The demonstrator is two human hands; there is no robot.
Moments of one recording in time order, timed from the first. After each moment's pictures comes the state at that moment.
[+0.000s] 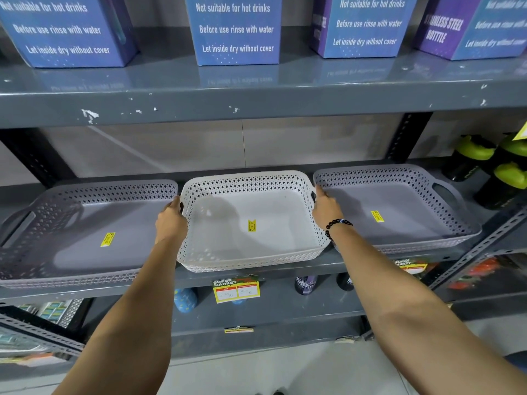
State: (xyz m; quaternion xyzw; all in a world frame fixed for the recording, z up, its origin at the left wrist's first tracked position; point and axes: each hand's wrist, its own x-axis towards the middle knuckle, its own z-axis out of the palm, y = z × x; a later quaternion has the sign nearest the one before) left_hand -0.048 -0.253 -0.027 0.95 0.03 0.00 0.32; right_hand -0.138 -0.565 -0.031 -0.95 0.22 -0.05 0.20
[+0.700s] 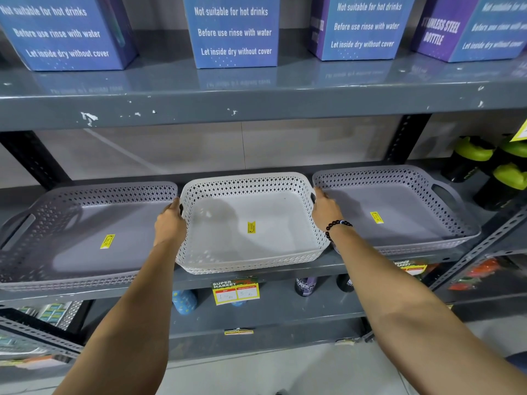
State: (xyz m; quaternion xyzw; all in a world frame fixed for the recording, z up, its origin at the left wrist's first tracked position) left_hand -0.049 -0.251 -0.028 0.96 0.00 0.01 0.29; right_hand -0.142 -0.563 -0.026 -0.96 0.21 -0.05 0.20
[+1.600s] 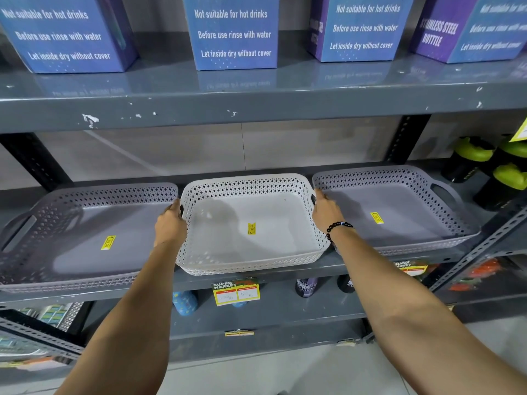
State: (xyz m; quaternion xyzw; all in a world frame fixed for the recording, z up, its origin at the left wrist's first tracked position) left_hand -0.049 -0.250 -0.026 0.96 0.00 0.01 0.29; right_hand -0.144 -0.563 -0.024 -0.95 0.21 -0.05 0.21
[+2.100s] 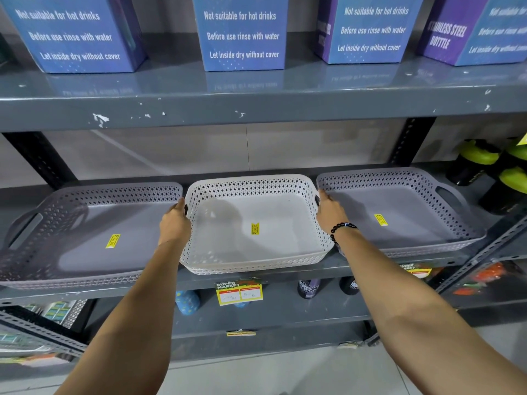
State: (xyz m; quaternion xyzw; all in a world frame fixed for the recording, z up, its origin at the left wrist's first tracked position) left_hand -0.048 -0.251 -0.027 0.95 0.02 0.00 0.31; right_hand -0.144 -0.563 -0.023 -0.96 0.20 -0.04 0.20
